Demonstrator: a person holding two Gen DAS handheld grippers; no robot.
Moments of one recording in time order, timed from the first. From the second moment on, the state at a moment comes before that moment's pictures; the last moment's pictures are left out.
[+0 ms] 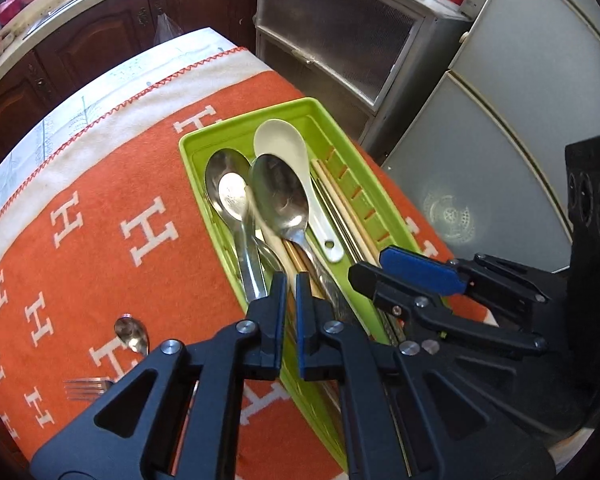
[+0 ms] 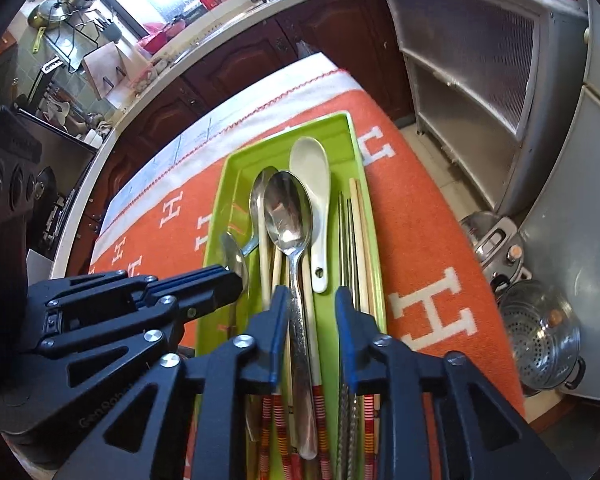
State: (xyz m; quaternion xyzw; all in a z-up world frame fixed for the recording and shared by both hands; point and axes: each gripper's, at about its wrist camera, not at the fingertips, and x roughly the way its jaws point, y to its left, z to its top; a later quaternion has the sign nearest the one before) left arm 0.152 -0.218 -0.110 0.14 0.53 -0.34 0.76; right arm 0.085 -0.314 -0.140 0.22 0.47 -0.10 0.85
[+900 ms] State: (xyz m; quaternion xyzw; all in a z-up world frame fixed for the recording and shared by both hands) left arm 0.088 0.003 -0.099 0.05 0.54 -0.16 0.83; right arm 0.027 -0.228 -0.104 0.14 0.50 -0.04 0.85
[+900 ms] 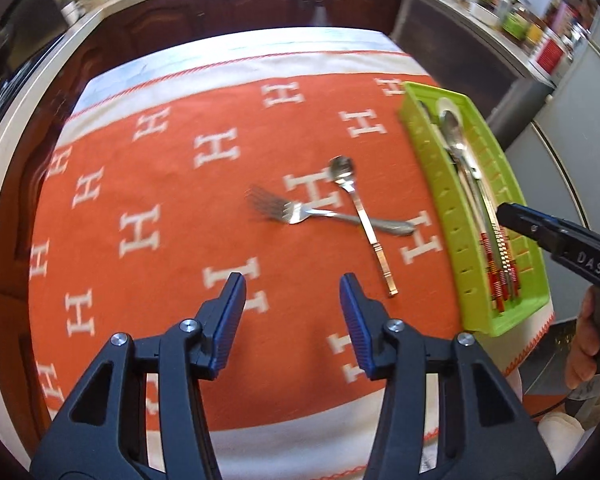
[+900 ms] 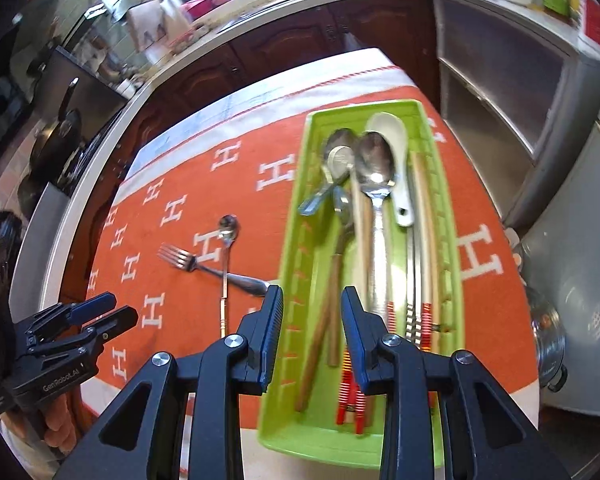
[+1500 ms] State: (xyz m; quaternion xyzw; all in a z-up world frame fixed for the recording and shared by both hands) left arm 0.107 0.029 -0.132 0.00 0.55 -0.13 0.82; right arm 0.110 -0.147 -0.125 0.07 0.55 0.04 0.83
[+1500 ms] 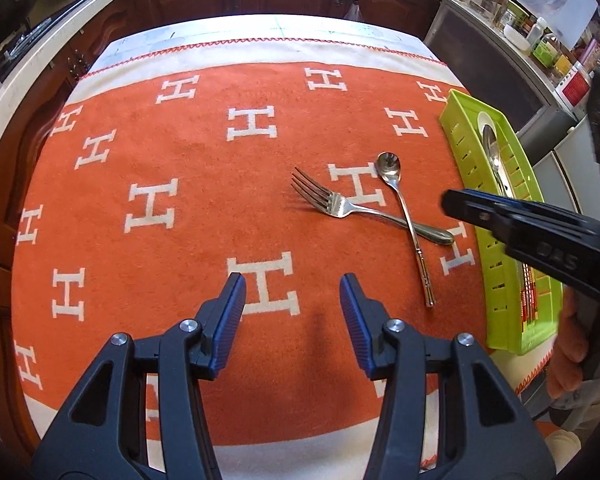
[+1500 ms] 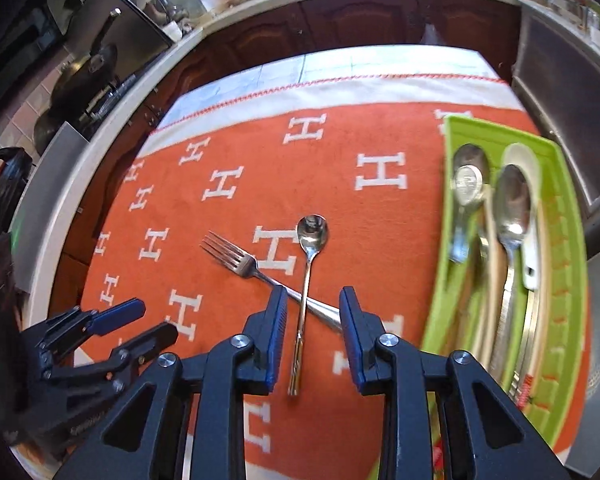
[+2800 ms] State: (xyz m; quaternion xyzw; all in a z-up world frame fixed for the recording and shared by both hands) left arm 0.162 0.035 -0.179 -0.10 0.48 -0.14 0.86; right arm 0.128 -0.155 -0.151 0.10 0.55 0.02 0.83
